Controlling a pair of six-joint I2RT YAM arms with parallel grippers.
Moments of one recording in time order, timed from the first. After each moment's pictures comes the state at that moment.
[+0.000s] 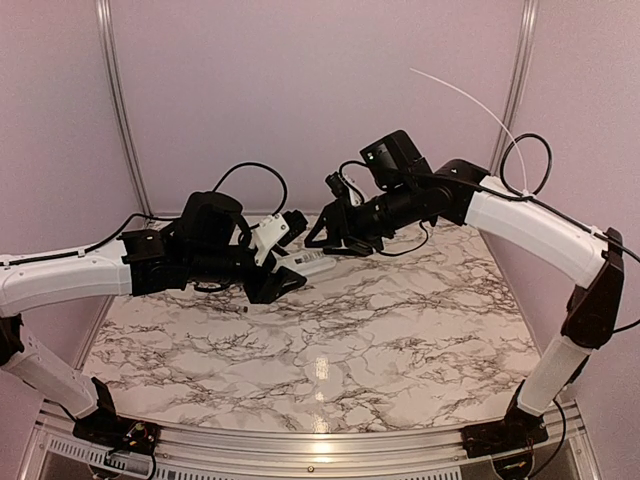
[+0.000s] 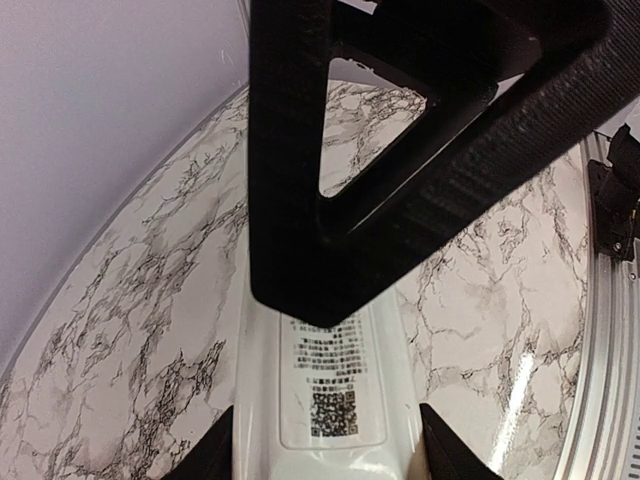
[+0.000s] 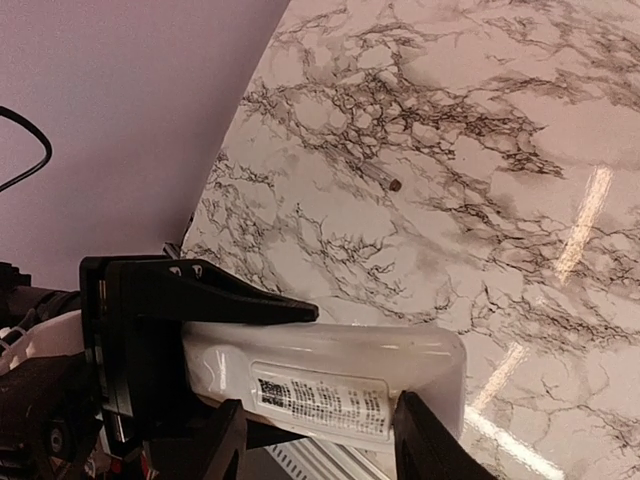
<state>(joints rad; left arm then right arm) -0.95 1.41 1.13 -0.22 0.08 0.16 0.86 1.68 1.72 -0.77 -0.36 0.67</state>
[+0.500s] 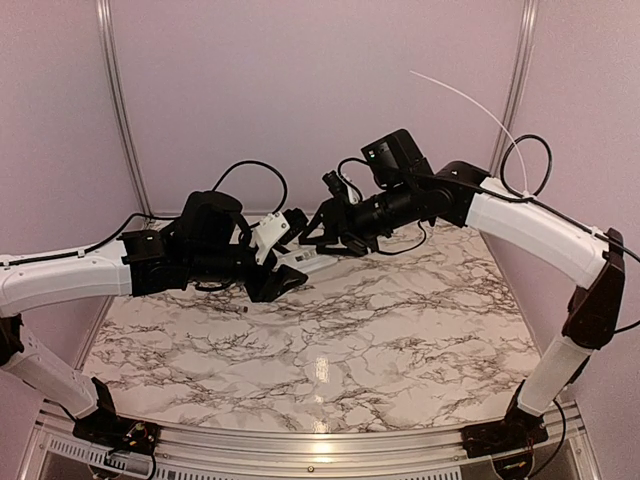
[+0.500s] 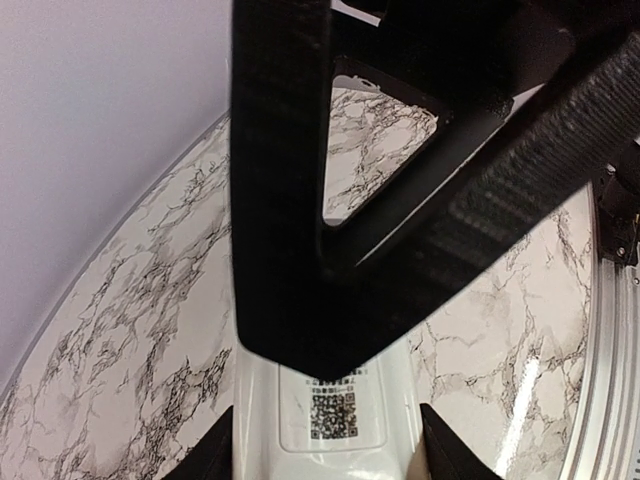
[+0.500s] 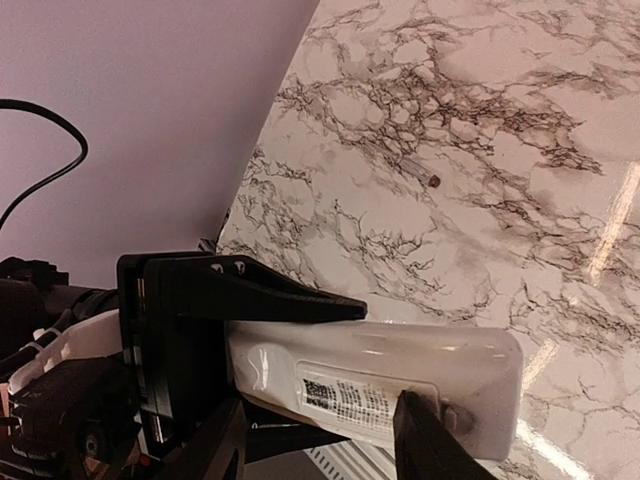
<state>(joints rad) -0.96 1.41 1.13 -0.20 0.07 0.17 0.86 1.67 1.70 -0.70 -0.43 0.73</state>
